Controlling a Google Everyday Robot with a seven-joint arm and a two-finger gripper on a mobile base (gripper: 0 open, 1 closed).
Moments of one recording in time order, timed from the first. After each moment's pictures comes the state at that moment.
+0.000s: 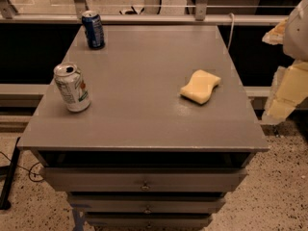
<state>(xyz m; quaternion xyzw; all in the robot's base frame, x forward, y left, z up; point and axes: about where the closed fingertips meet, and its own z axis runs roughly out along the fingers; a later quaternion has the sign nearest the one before) 0.438 -0.215 0.983 -0.60 0.78 -0.04 0.17</state>
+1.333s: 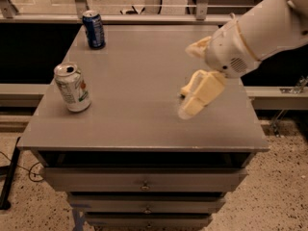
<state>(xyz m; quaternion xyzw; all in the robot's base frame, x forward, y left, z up) 0.487 -0.076 0.939 -0.62 0.70 0.16 0.31</state>
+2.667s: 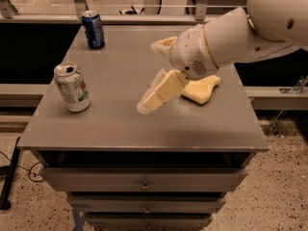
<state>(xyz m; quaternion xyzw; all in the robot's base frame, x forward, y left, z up) 0.494 0.011 0.949 -0.60 0.64 0.26 0.39</state>
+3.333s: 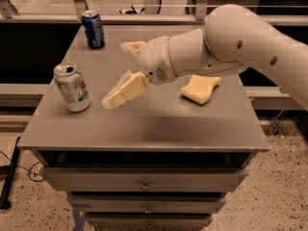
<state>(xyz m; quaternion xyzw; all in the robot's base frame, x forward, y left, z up) 0.522 0.087 0.938 -0.58 0.59 0.33 0.46</state>
